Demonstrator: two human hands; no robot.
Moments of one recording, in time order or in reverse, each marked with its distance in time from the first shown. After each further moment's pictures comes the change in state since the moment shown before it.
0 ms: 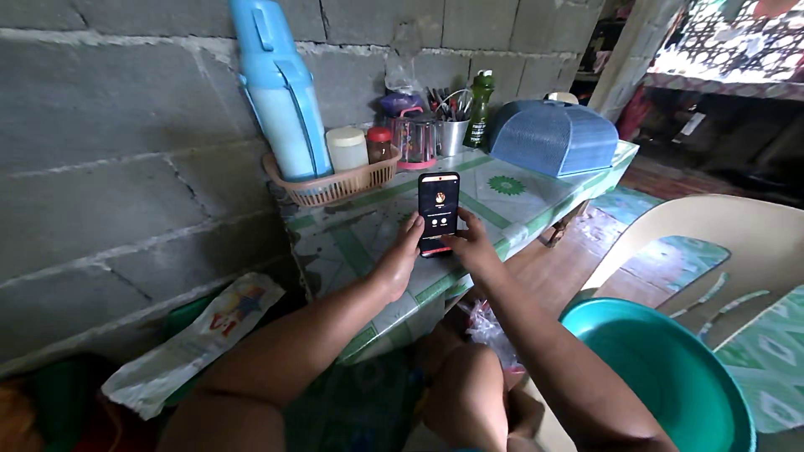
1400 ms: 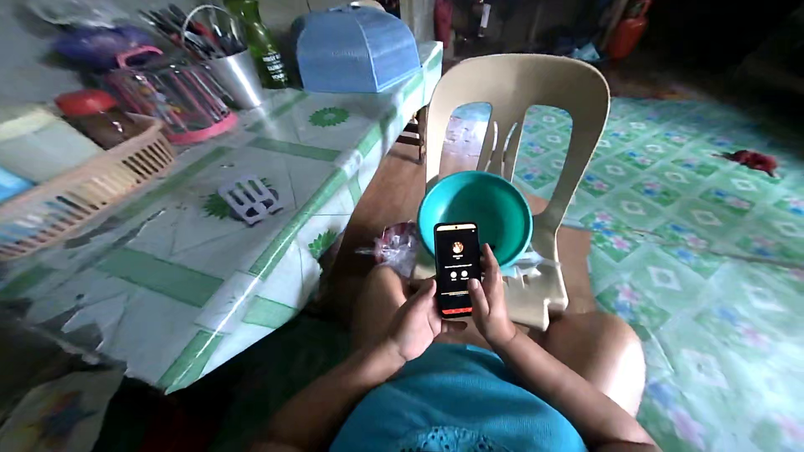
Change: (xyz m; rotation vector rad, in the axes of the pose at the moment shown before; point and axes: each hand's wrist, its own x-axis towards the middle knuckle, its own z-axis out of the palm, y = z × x) left_hand -0.157 -0.134 0.195 -0.601 -0.871 -0.513; right_hand -0.316 0.155 -0.107 -0.319 0.714 -0.216
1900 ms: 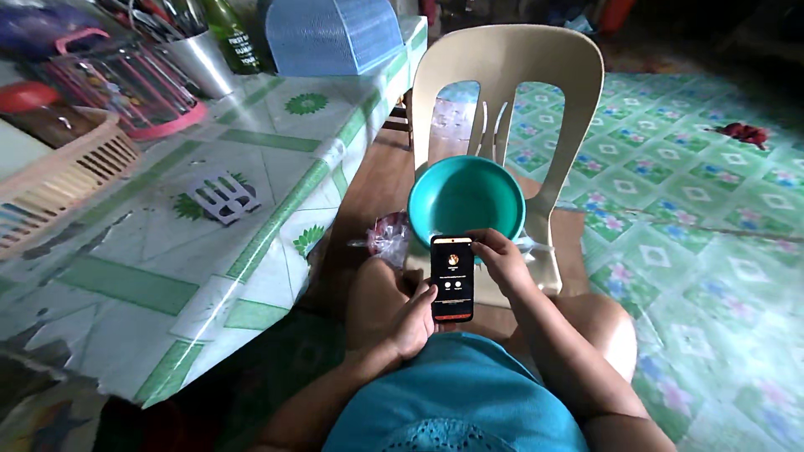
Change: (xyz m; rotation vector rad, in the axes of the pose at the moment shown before) left_hand -0.002 -0.024 -0.013 0.081 0.108 -0.130; right_hand 0.060 -0.023 -0.045 0.144 -0.162 0.505
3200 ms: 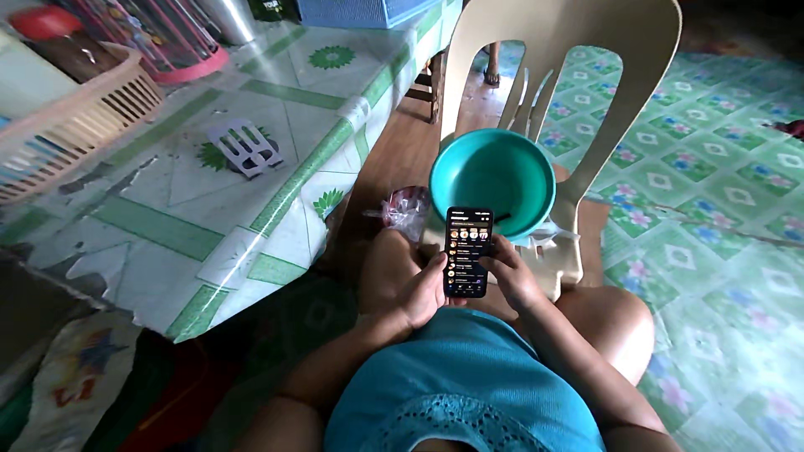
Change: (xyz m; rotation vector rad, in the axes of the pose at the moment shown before) left_hand -0.001 0.007 -0.007 0.022 -0.055 0.029; right_hand -0.036 0.038 0.020 0.250 -0.231 0.025
